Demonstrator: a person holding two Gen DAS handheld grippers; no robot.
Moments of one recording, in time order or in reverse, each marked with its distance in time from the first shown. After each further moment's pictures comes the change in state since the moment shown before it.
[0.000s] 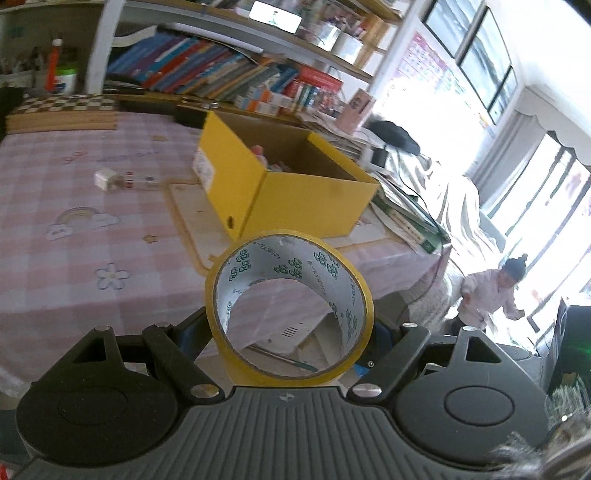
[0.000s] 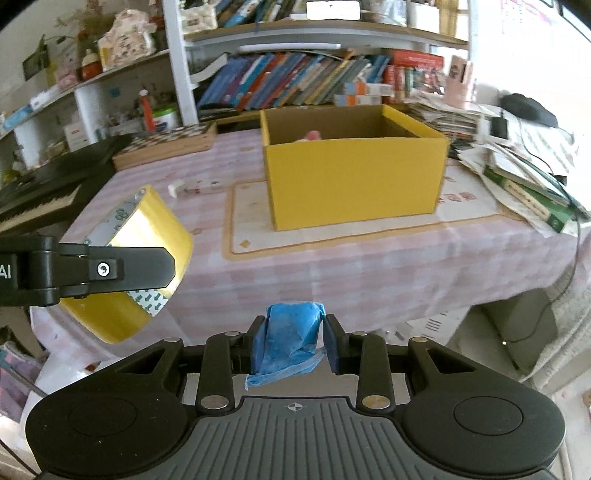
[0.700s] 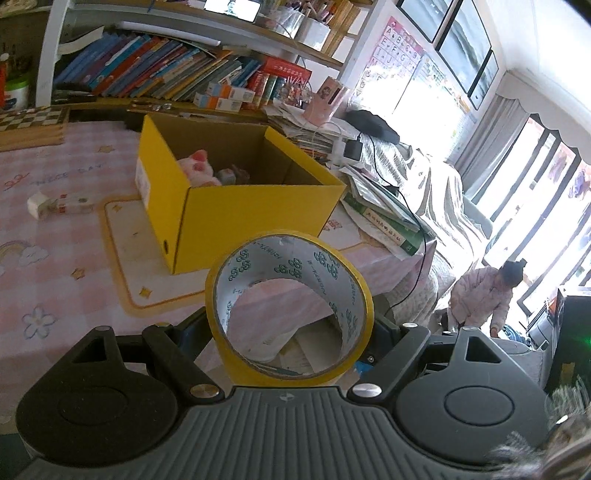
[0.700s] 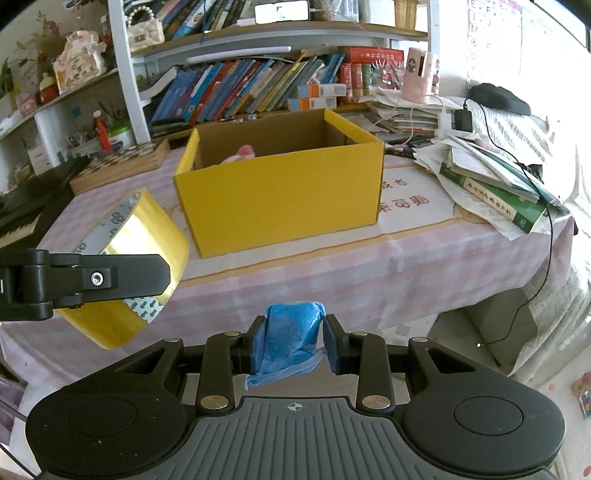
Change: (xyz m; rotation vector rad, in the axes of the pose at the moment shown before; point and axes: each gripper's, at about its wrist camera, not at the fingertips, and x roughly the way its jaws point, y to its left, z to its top) left arm 0.067 -0.051 0.036 0.054 0.013 -0.043; right arm 0.019 -0.071 0.031 0.048 -0.005 -0.046
